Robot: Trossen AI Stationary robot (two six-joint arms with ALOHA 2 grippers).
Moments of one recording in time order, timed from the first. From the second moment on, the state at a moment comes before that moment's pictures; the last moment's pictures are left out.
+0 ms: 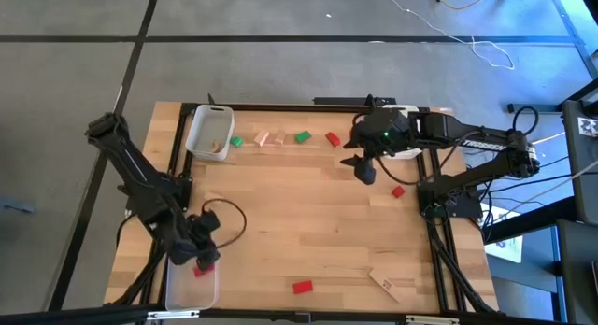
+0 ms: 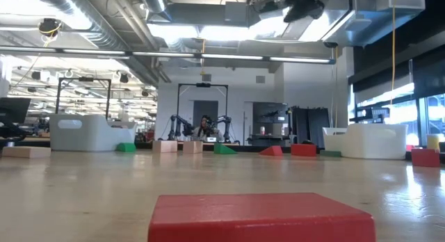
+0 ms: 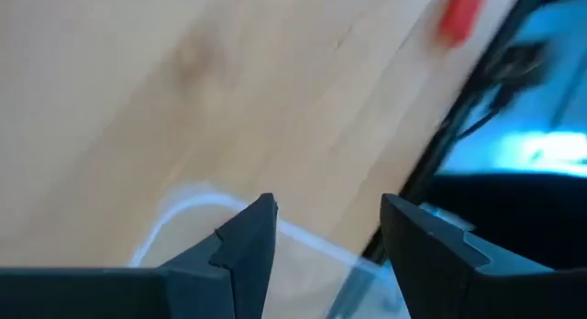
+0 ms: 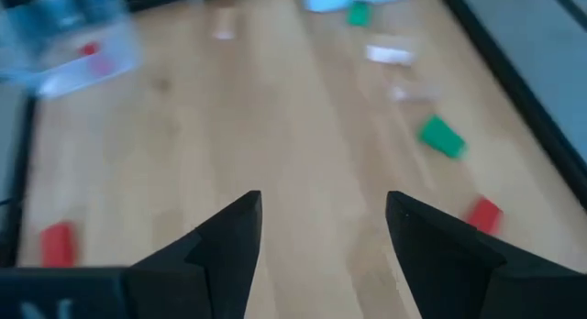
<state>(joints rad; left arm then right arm) -0.89 1.12 0.82 -0.67 -0.26 -1.59 -0.11 1.28 1.37 -0.86 0.04 0.19</state>
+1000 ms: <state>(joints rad) -0.59 0.75 0.82 -0.72 -0.59 -0.85 -0.57 1.67 1.36 -1.02 0.17 0.45</state>
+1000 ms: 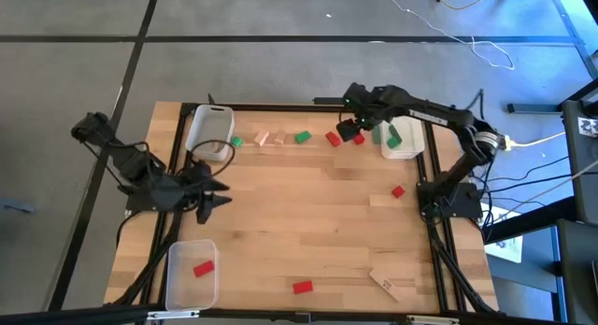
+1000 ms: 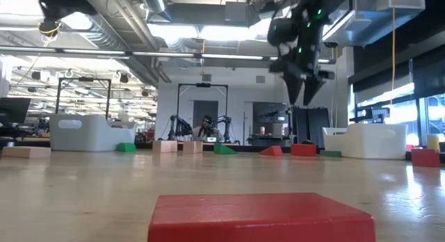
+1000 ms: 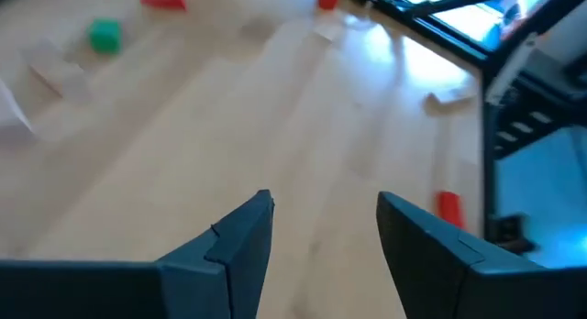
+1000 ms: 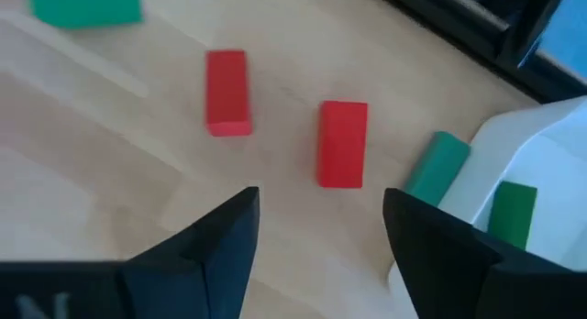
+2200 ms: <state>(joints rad) -0.36 0.74 0.82 -0.70 -0.46 -0.65 -0.70 2.02 1.37 -0.99 0.08 0.25</state>
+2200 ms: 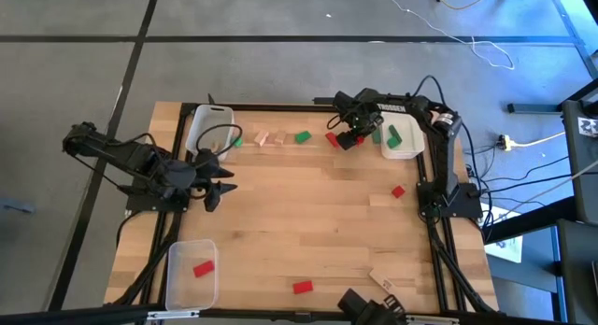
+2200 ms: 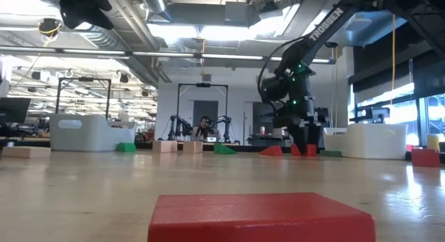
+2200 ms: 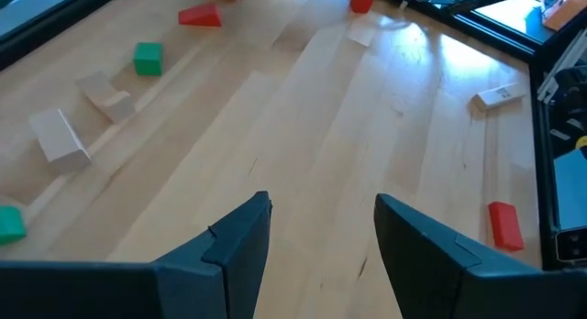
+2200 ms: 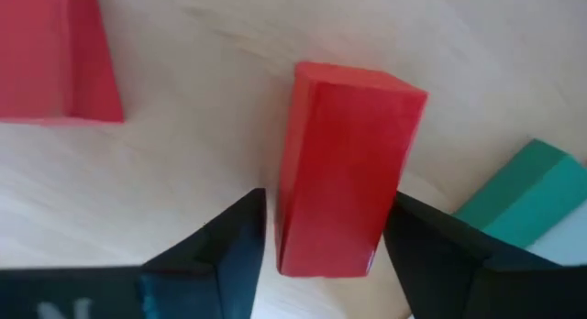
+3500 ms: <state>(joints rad) -0.36 0.76 0.82 -0.69 -0.75 -0.97 -0.26 2.03 1.75 -1.00 0.62 -0.11</state>
